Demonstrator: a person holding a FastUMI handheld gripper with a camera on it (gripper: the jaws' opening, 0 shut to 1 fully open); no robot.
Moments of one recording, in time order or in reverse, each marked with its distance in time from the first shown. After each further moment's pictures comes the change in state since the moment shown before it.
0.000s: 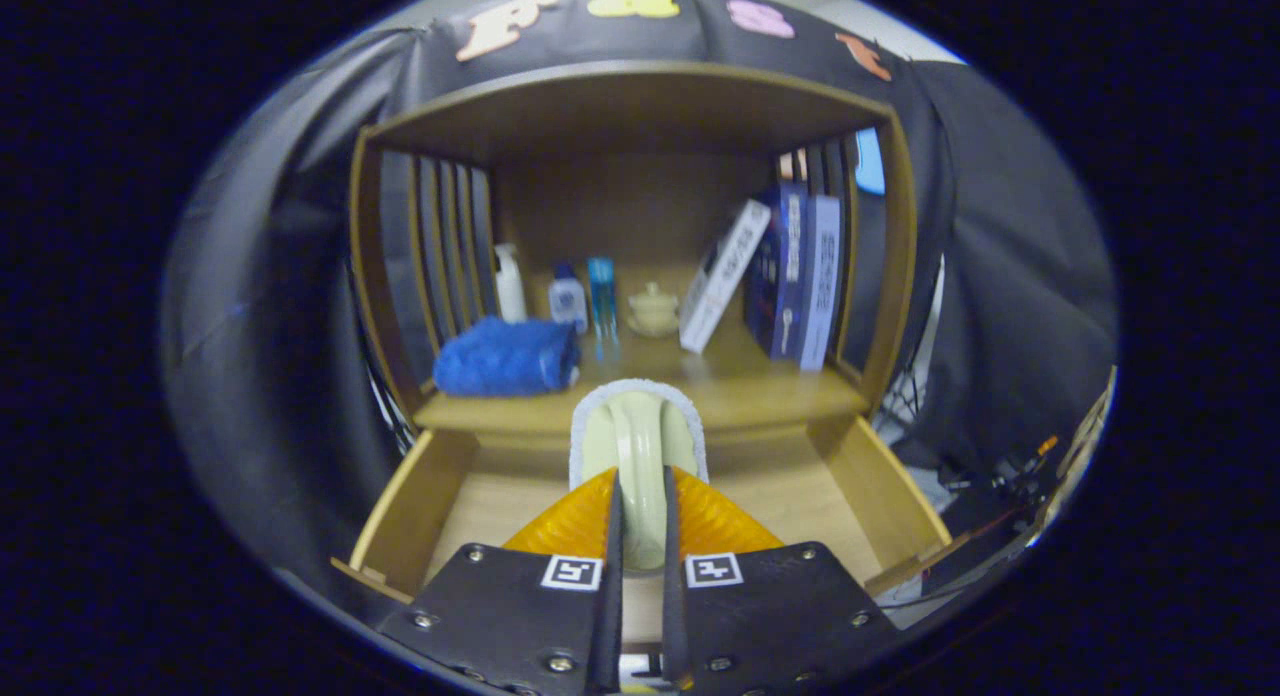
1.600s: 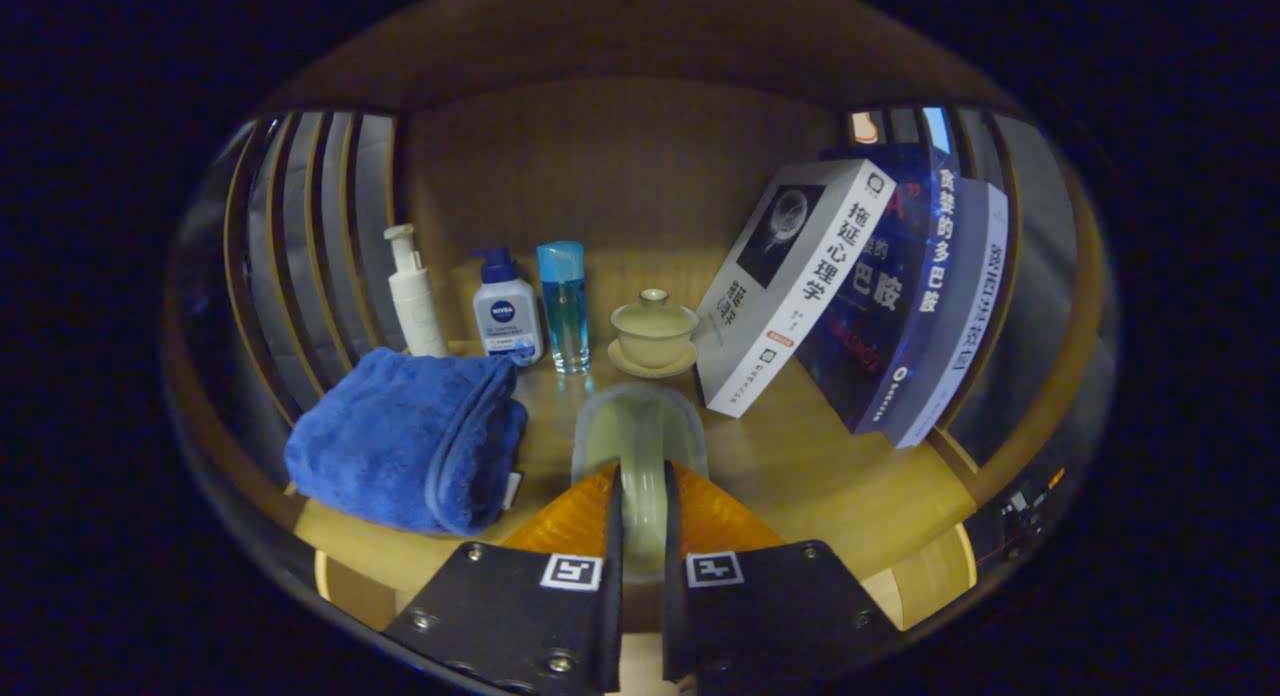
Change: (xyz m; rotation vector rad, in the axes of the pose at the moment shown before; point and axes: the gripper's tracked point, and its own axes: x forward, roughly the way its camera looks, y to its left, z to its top) arm 0.260 0.013 -0.017 -0.084 0.224 -0.094
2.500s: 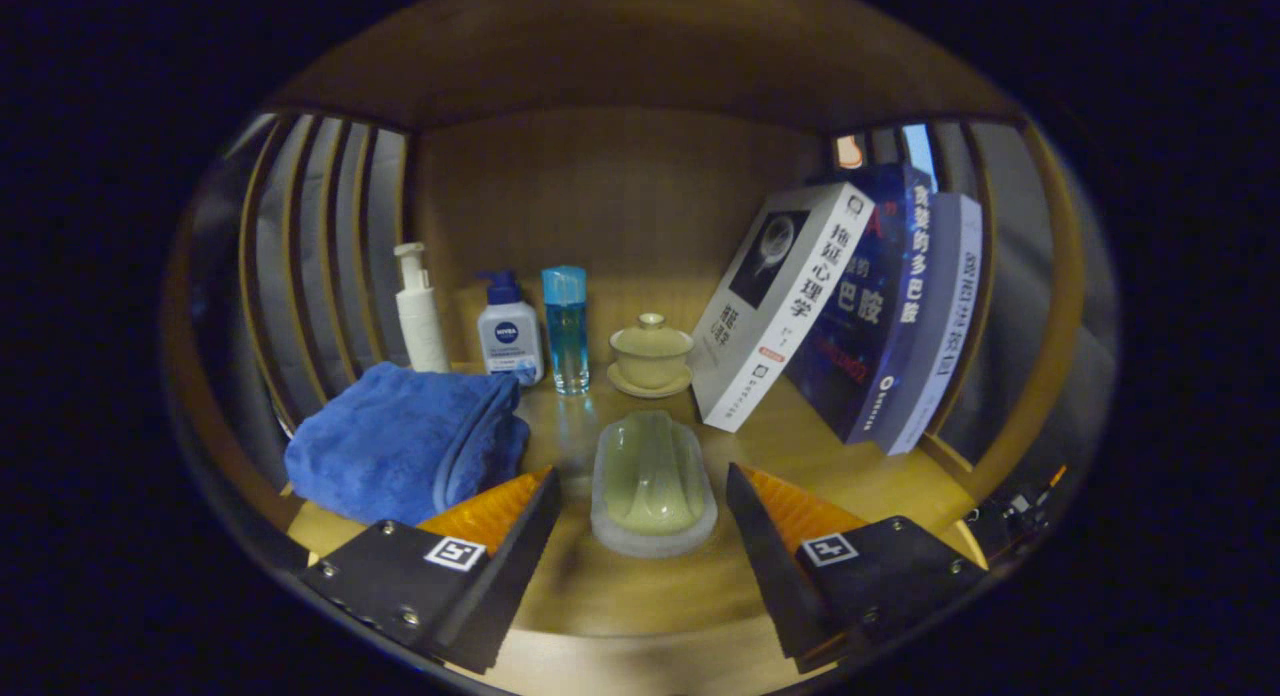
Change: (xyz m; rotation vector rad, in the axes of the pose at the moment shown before) arm -0.052 0.005 0.011 0.023 -0.130 0.005
